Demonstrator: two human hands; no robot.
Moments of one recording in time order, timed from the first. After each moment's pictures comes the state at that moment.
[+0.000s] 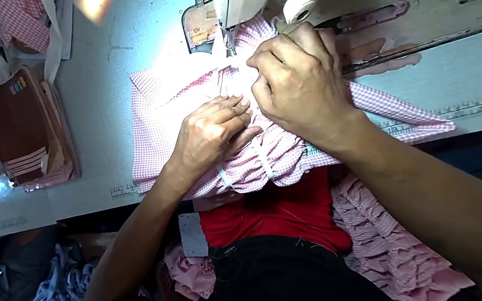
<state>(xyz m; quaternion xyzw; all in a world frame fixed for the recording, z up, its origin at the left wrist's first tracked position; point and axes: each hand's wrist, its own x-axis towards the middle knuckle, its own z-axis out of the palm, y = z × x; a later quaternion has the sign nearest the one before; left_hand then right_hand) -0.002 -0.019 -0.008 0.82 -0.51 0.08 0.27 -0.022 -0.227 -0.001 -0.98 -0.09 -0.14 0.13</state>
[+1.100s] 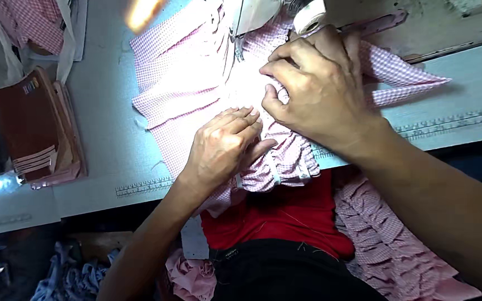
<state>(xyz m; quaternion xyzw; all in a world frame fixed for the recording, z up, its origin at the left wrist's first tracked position) -0.024 -0.026 0.001 0.85 -0.46 0.05 0.24 -0.028 -0.239 0.007 -0.98 -0.10 -0.12 0.13</state>
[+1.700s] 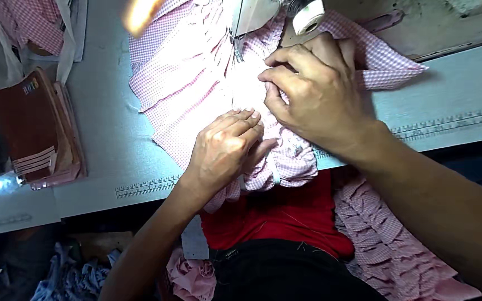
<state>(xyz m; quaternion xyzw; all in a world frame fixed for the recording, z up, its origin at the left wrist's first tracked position) -0.028 -0.029 0.003 0.85 -0.46 0.06 0.24 -0.032 -0.241 0.004 -0.97 -0.11 -0.12 0.15</state>
